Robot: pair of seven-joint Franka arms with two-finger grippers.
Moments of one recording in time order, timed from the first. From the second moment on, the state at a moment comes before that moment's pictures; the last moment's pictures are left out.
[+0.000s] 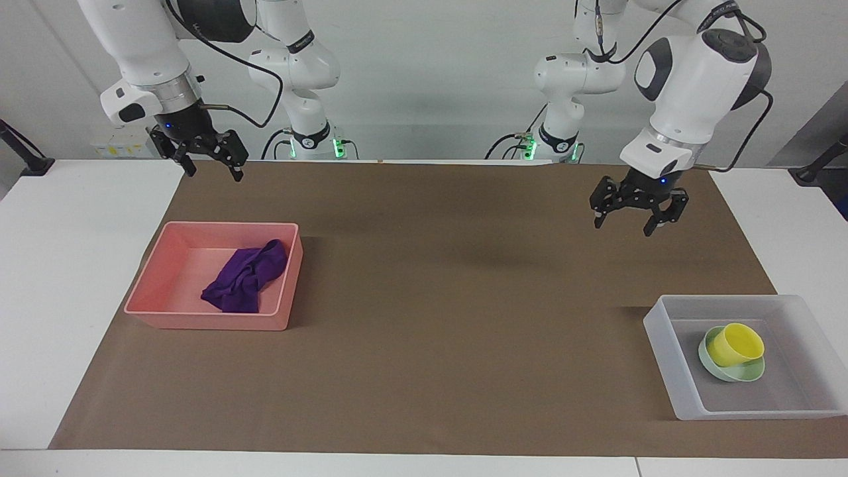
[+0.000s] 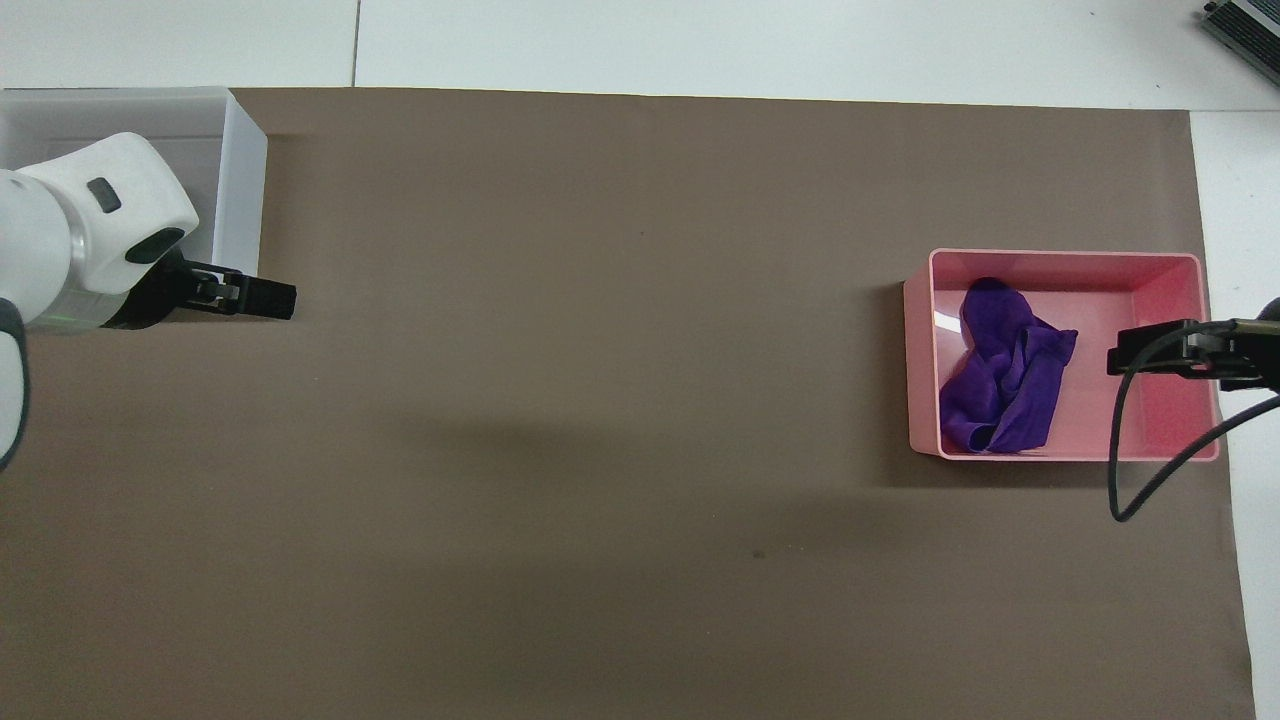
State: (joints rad) left arm -0.06 -0.04 -0.12 -1.76 -0.06 1.86 0.07; right arm -0.02 -0.13 -0.04 -1.78 0.00 1.67 0.09
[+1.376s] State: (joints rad) left arm -0.05 -0.02 -0.10 -1.61 -0.05 1.62 0.07; right arm -0.02 -0.08 -0.03 -1.65 -0.01 1.56 0.09
